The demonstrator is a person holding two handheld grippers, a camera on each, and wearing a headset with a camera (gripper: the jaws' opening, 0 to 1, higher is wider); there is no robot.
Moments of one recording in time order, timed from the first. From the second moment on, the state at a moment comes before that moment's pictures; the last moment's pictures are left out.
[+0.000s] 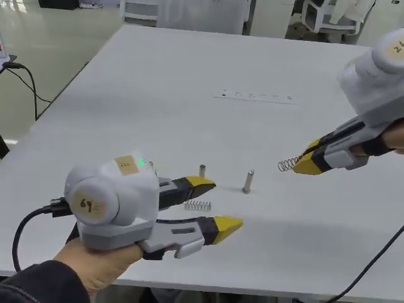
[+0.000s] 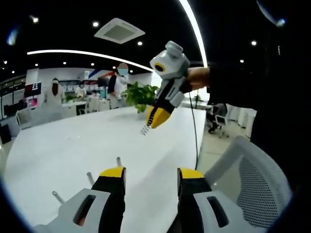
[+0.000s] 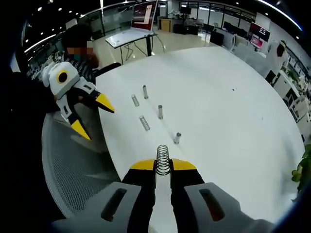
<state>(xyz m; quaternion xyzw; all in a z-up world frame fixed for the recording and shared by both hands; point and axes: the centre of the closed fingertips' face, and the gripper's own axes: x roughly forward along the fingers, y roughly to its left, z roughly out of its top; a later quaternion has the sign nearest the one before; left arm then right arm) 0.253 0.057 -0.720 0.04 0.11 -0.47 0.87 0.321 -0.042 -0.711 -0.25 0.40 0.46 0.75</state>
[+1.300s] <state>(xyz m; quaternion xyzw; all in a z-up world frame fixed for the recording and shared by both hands) 0.276 0.224 -0.700 0.04 0.12 -0.33 0.93 0.373 -0.041 -0.718 -0.52 0.44 0.45 0.58</state>
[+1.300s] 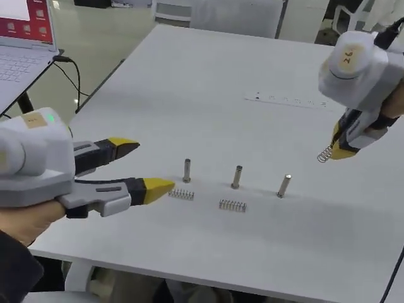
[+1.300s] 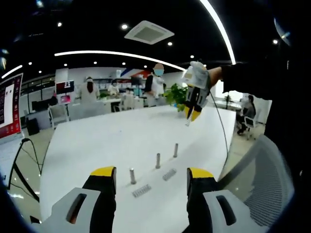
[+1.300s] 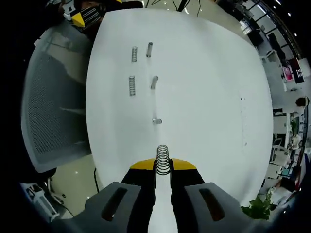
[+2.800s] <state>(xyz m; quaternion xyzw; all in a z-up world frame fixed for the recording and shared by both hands) 0.319 0.226 -0.711 0.03 0.13 -0.35 0.93 0.385 0.003 -0.794 -0.52 0.48 0.49 0.50</state>
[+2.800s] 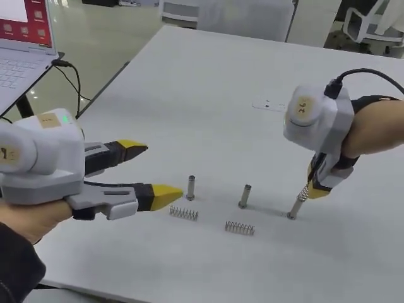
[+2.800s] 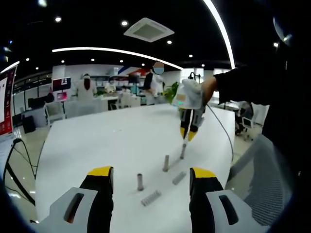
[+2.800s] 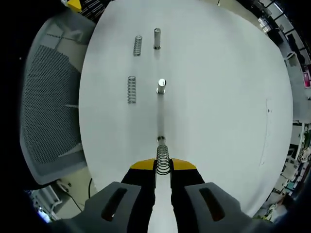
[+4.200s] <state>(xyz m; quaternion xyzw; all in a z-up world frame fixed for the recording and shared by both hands) 0.314 0.212 -0.730 0.04 0.17 -0.38 0.91 0.381 -0.008 -0.849 -0.51 0.52 0.48 0.49</state>
